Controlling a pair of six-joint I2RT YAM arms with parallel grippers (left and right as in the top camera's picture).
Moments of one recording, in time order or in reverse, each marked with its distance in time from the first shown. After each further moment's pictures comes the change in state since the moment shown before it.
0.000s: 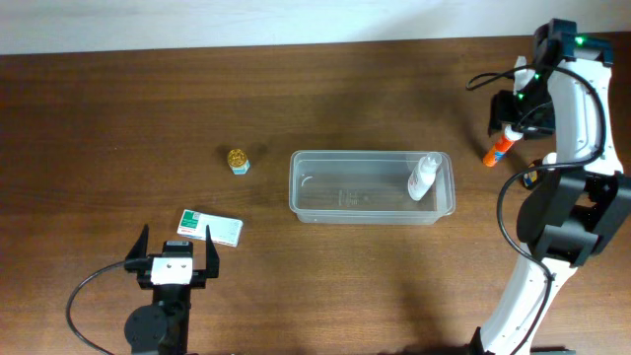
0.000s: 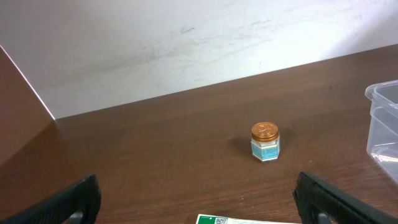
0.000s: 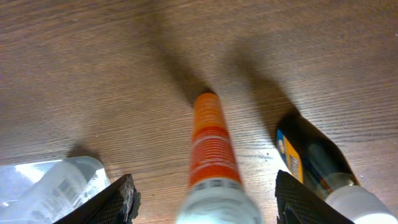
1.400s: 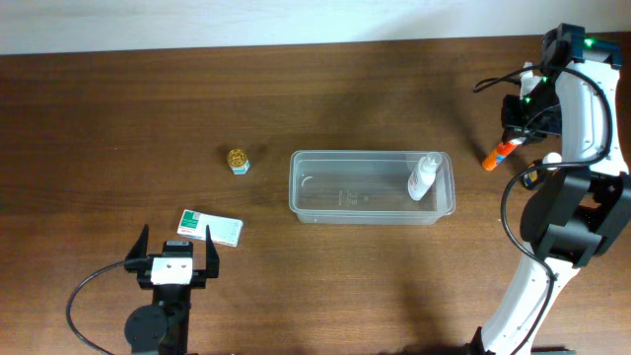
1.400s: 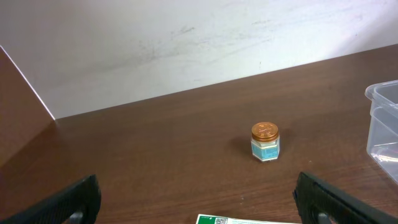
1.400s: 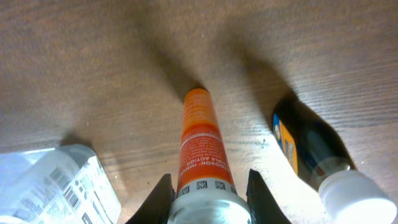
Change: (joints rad) left arm 0.000 0.000 0.000 0.000 0.000 0.000; right arm -0.018 0.005 0.000 -0.047 -0.012 -0.008
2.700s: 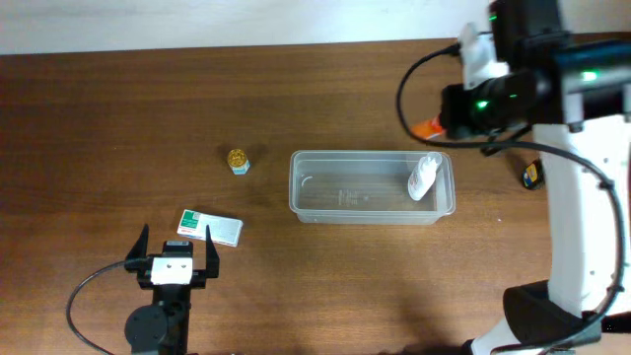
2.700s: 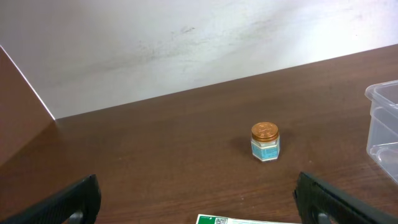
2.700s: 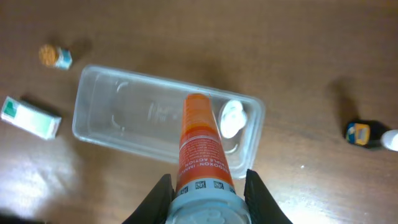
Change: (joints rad) left arm 0.000 0.000 0.000 0.000 0.000 0.000; right arm 0.465 -0.478 0.146 -0.227 -0.065 0.101
